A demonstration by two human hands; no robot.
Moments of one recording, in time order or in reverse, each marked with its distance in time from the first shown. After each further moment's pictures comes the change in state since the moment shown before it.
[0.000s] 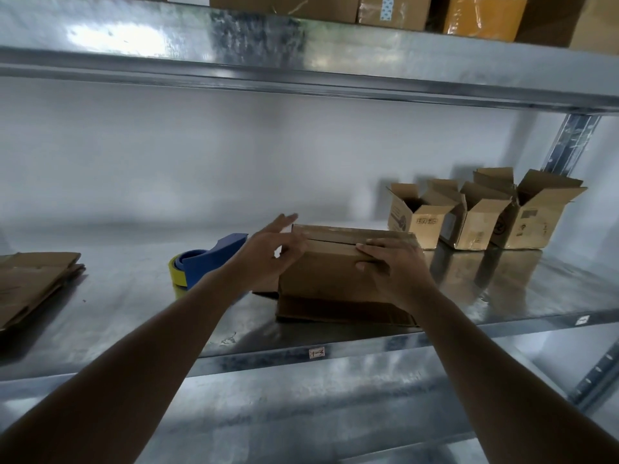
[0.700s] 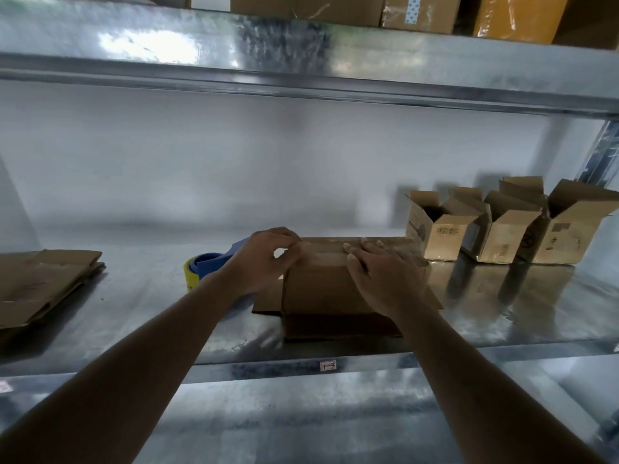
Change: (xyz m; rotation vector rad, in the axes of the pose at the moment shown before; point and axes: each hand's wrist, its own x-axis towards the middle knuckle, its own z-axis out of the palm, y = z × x) left_hand -0.004 -0.008 -0.019 0.016 0.094 0.027; right_hand 0.023 -0.047 0.019 -0.127 -0.116 0.067
